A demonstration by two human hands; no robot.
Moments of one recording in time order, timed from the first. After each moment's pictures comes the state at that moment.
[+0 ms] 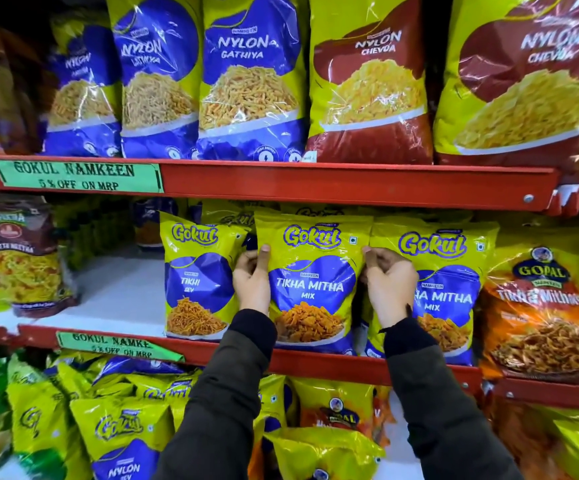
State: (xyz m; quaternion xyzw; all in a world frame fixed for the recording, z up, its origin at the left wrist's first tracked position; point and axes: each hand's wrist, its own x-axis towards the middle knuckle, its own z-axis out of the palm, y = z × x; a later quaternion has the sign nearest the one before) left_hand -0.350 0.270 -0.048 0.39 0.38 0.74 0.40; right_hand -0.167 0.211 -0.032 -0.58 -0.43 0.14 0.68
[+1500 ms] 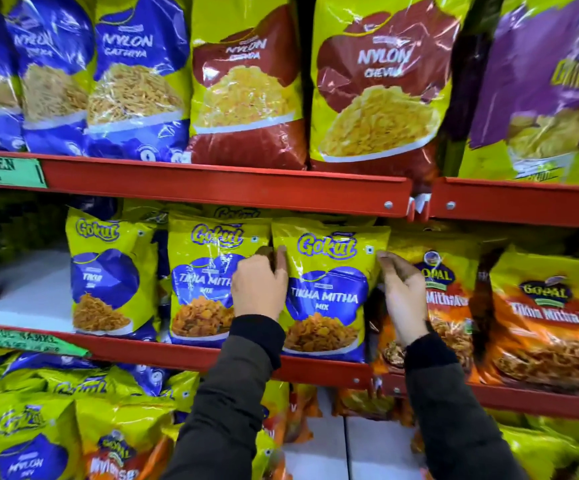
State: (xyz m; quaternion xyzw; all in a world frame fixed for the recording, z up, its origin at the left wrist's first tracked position) left_hand -0.190 0.188 -0.015 0.63 0.61 0.49 0.05; right_hand 0.009 0.154 -0.024 -0.50 -0.40 0.26 0.72
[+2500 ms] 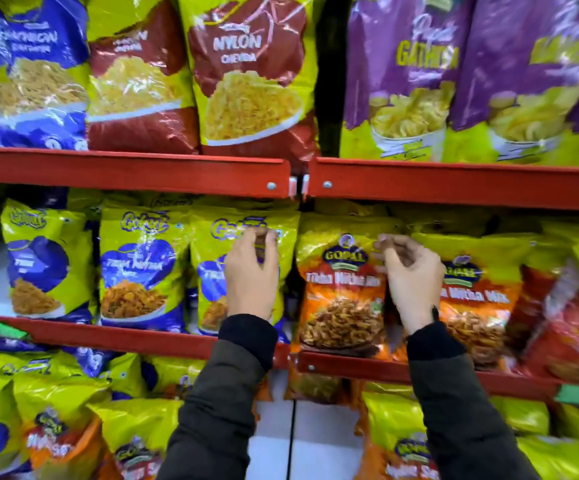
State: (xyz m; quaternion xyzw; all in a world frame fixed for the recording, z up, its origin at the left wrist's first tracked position) left_hand -0.061 0.134 -0.014 0.60 0.46 0.65 0.07; right_hand 0.154 0.102 -0.020 -0.52 -0.46 0.13 0.71
